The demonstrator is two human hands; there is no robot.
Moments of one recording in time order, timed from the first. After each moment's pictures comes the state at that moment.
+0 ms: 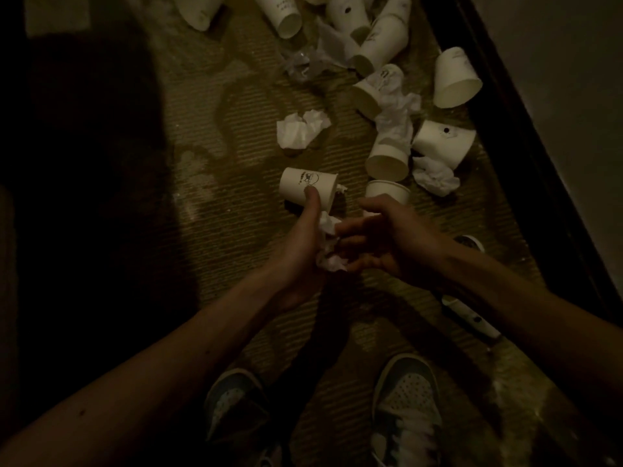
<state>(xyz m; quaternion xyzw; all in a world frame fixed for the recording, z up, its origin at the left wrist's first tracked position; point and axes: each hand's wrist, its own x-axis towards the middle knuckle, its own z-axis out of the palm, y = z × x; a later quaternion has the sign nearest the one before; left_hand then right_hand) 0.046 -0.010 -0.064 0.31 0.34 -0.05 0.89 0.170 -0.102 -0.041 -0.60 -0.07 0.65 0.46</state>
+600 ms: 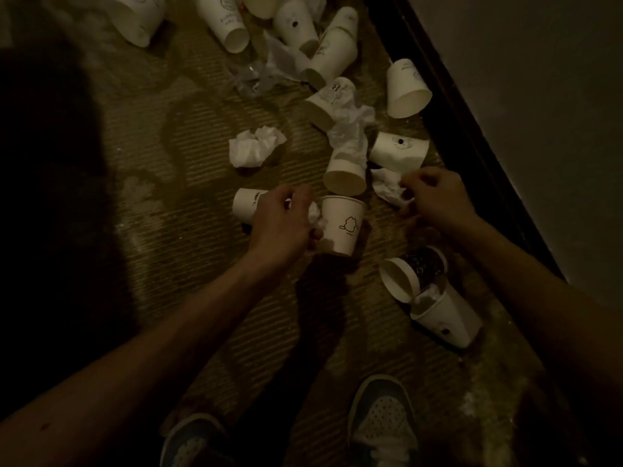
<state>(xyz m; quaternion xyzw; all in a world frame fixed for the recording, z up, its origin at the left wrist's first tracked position) 0.112 -0.001 -0.060 0.55 0.44 0.10 0.70 0.282 -0.131 -0.058 -0.88 -0.07 0.29 0.37</state>
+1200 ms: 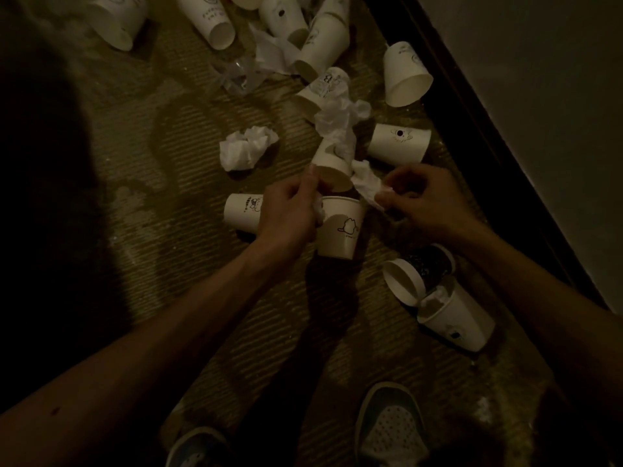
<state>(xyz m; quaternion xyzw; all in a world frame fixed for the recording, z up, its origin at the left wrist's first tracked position) 0.141 0.001 -0.059 0.59 0.41 0.06 0.69 0.286 -0.137 -0.078 -0.85 -0.21 0.29 0.39</state>
